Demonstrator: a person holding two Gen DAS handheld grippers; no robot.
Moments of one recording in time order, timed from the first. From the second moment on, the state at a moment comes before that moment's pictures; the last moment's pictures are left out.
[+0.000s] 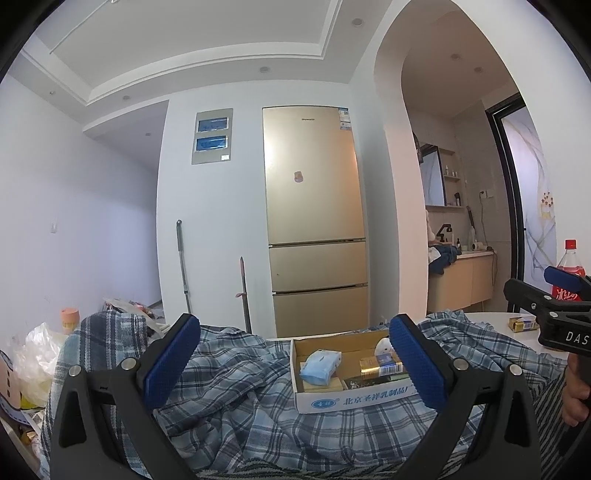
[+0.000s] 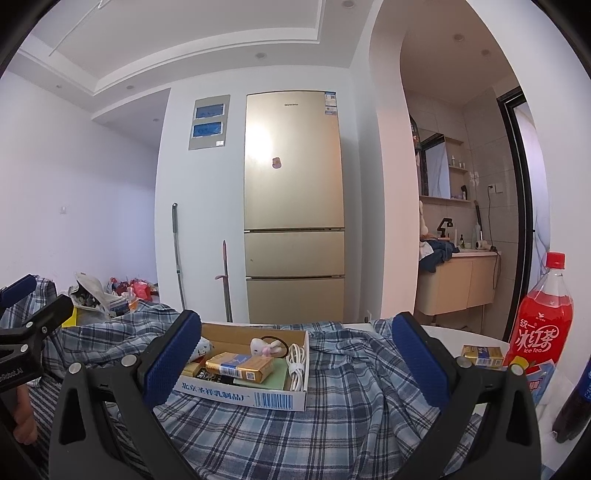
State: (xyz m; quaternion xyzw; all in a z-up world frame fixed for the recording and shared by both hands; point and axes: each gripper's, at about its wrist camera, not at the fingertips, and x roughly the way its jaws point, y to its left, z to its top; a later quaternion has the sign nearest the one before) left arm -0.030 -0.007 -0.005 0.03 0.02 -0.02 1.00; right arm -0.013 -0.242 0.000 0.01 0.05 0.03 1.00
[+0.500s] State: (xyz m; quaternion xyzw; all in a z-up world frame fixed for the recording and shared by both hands) left arm -0.029 -0.012 -0.007 0.03 0.02 -0.02 1.00; right arm -0.013 -0.237 -0.003 0.00 0.05 0.03 1.00
